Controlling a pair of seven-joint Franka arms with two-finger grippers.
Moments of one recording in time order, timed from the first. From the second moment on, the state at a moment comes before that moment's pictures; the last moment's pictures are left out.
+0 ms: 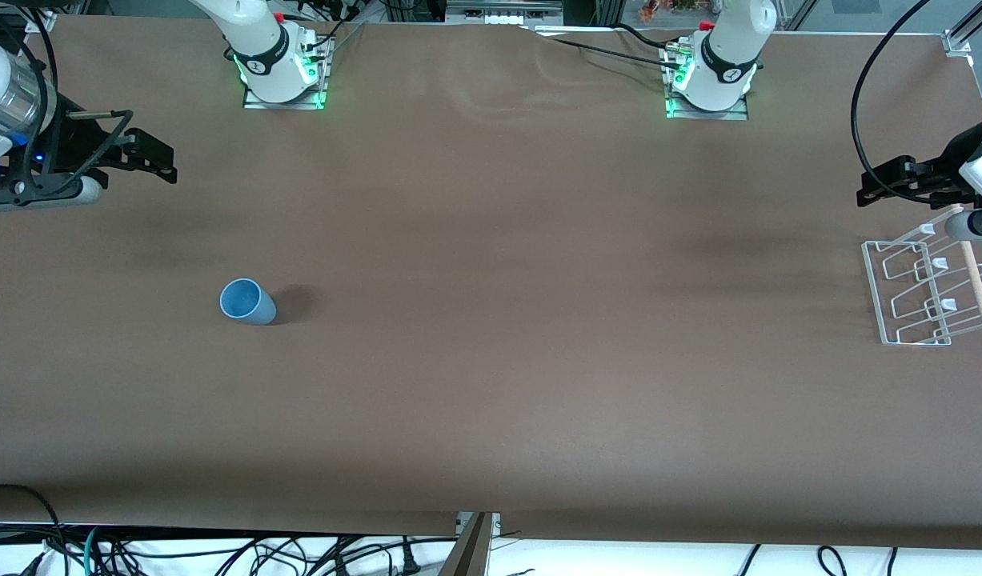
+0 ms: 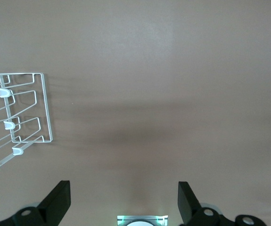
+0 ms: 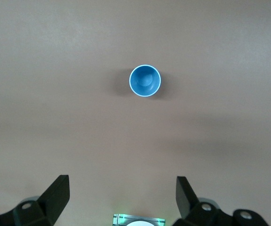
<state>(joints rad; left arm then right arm) 0.06 0.15 -0.06 -1.38 0.02 1.36 0.01 0.12 0.02 -0.01 -1.58 0.02 1.49 0.02</state>
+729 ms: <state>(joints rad) 0.06 0.15 -0.07 -1.38 0.02 1.36 0.01 0.12 0.03 -0.01 -1.64 0.02 1.58 0.02</state>
